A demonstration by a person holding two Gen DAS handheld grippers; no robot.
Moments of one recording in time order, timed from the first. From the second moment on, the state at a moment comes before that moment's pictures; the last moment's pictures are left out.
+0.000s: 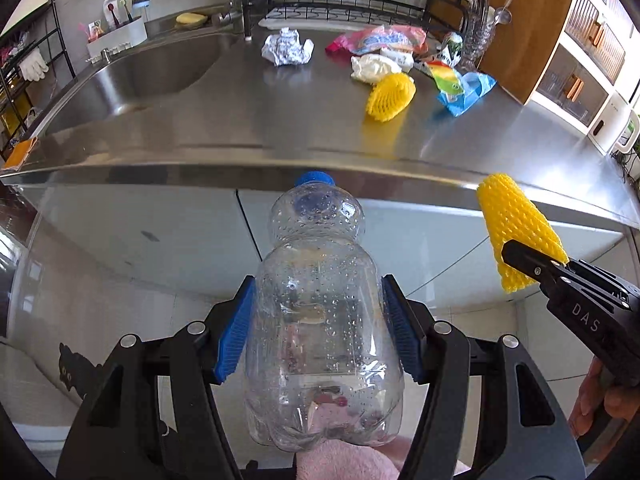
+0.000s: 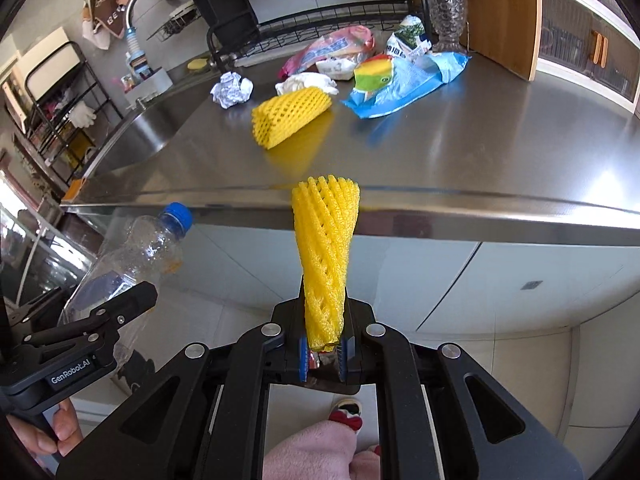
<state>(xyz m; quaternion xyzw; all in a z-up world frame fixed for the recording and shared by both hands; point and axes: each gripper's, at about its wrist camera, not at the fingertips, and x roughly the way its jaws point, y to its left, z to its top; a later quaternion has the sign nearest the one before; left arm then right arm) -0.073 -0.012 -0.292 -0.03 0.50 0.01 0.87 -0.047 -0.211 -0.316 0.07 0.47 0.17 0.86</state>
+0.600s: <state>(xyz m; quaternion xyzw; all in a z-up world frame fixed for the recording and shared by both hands) -0.060 -0.002 -0.479 -0.03 0.58 -0.02 0.81 -0.026 -0.181 -0.493 0.12 0.59 0.16 0.78</state>
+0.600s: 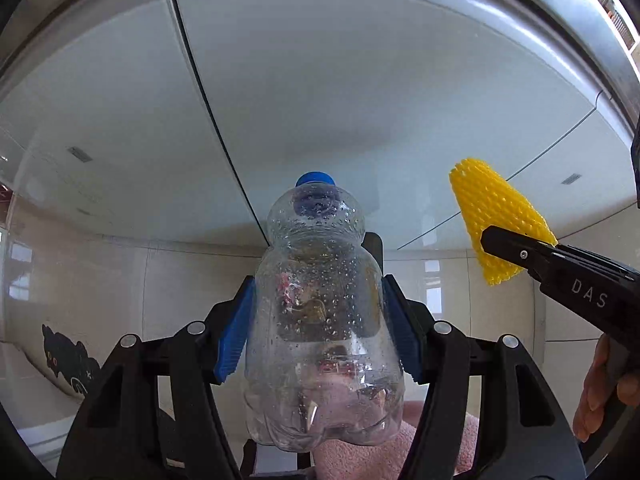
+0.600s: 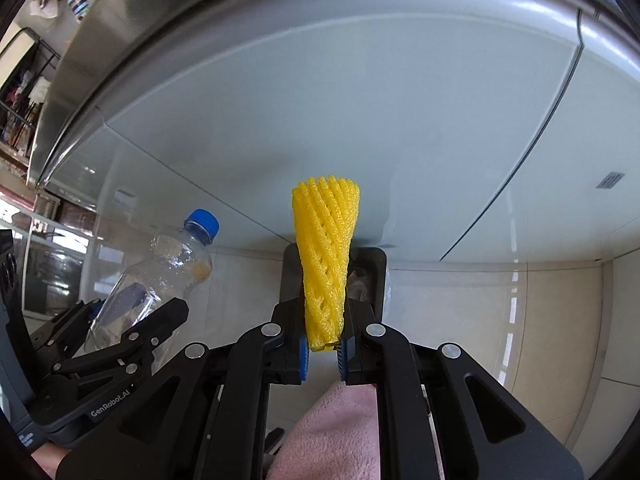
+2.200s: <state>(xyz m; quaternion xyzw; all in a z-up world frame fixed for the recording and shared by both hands) -0.043 0.010 -0.439 -0.02 0.59 -0.03 0.81 -0.006 -0.168 -0.475 0.15 0.63 0.14 0.75</state>
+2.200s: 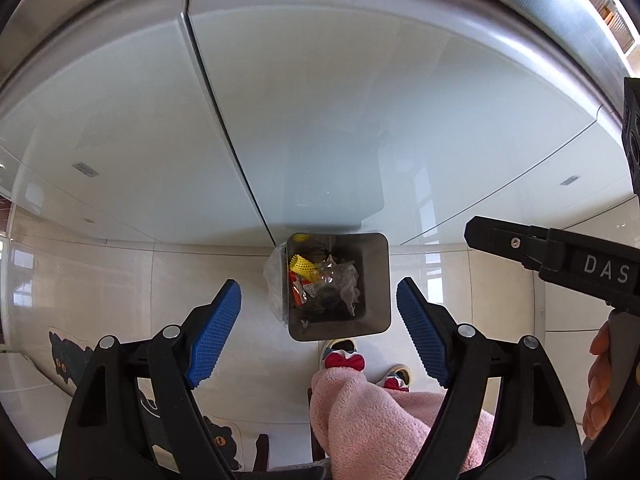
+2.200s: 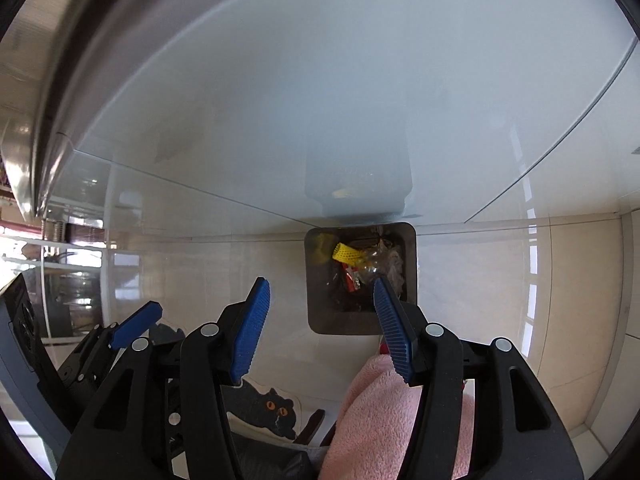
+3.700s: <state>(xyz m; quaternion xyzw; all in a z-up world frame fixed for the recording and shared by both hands) 0.126 -0.040 -0.252 0.01 0.48 -0.12 0.87 0.156 -0.259 -0.273 0.19 0.50 0.06 0.84</state>
